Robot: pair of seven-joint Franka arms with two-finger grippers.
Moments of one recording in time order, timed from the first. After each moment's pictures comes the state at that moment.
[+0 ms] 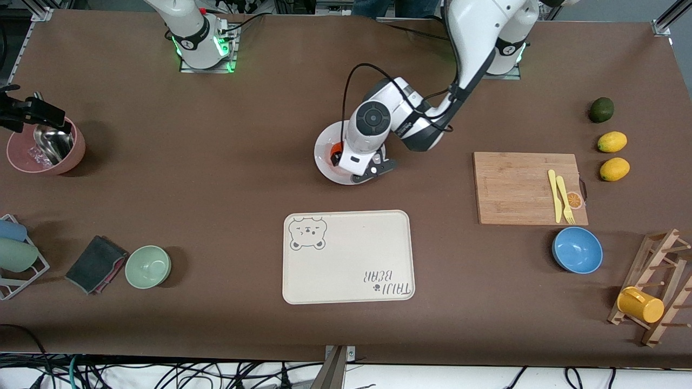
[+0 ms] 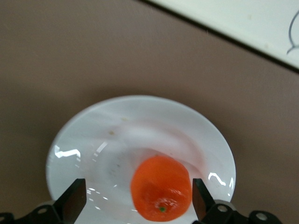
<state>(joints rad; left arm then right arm) -0.45 0.62 -0.34 -1.64 -0.04 2.14 -1.14 0.07 0.06 -0.17 -1.53 0.00 1.50 -0.10</state>
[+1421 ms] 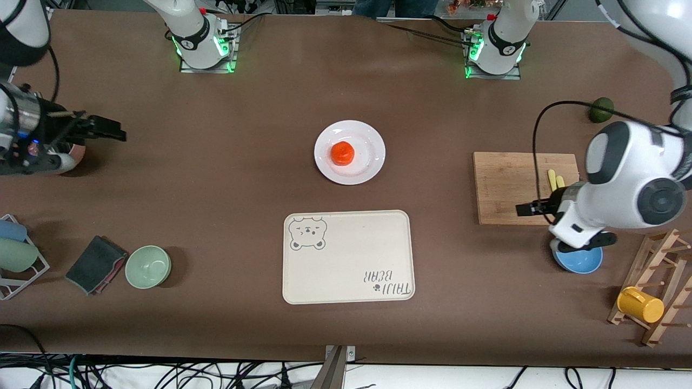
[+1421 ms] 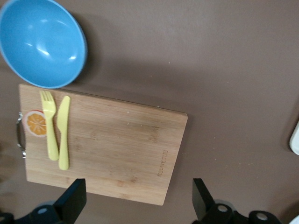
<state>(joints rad) 0.21 0.51 -0.33 -1.40 0.12 1.63 -0.33 0.13 0.20 -0.14 -1.55 0.20 1.44 -0.10</state>
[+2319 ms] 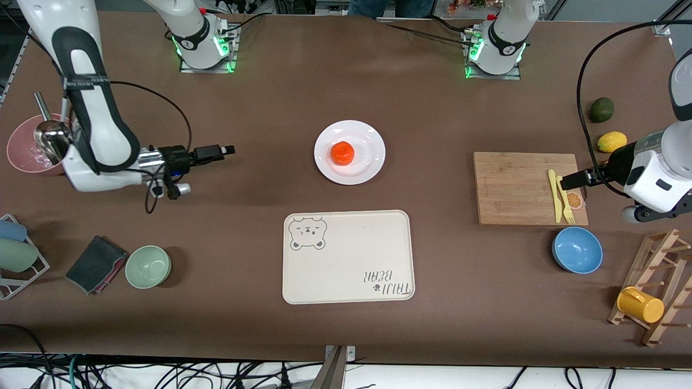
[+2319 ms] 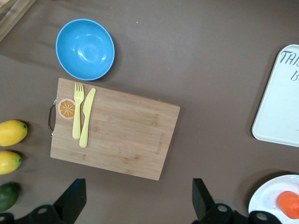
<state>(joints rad) 0.24 0.30 -0.32 -1.38 0.04 1.52 -0.32 0.14 0.41 -0.13 -2.07 0.98 1.71 -0.61</state>
